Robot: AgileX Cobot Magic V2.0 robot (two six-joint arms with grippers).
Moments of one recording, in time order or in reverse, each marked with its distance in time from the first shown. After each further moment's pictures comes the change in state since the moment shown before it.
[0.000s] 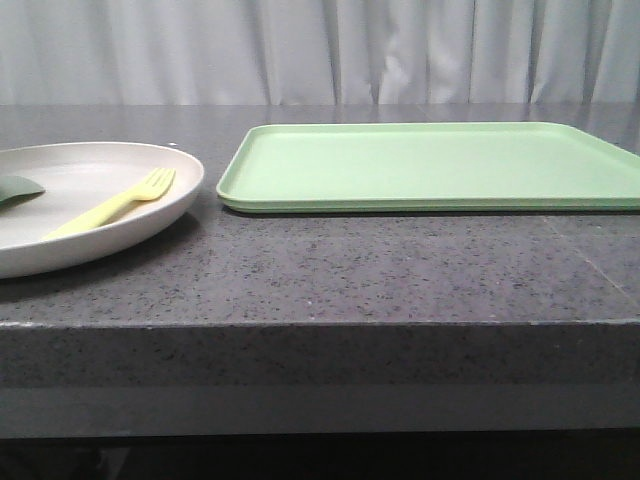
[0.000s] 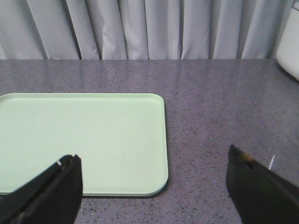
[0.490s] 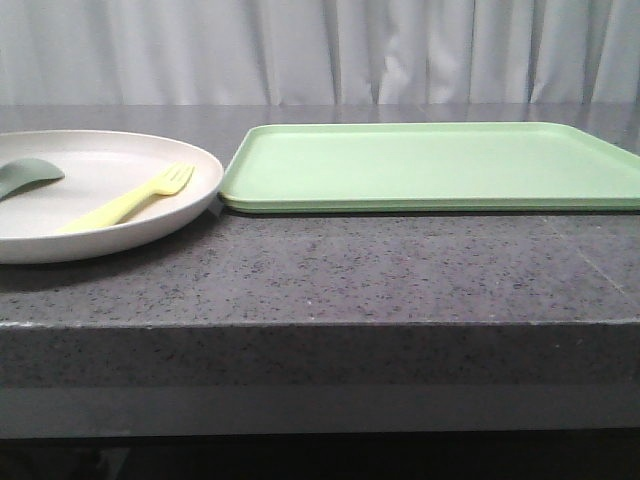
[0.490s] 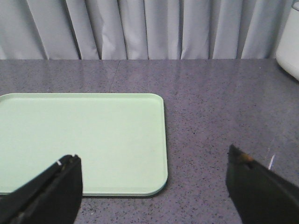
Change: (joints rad) left arm 0.072 -0.020 -0.054 -0.158 -0.008 0.049; right arm 0.000 0.000 0.000 0.000 0.000 0.000
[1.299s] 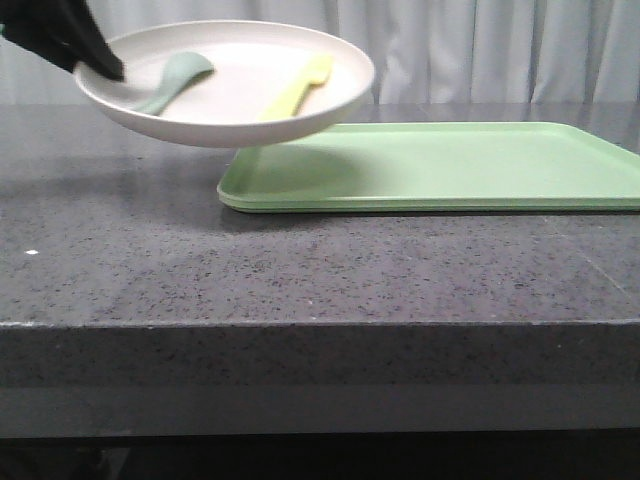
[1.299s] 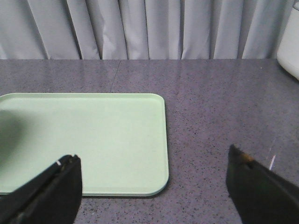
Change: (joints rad) left arm -0.175 0.094 -0.184 -0.356 -0.149 0.073; right arm 0.000 0.000 0.000 0.000 0.002 0.000
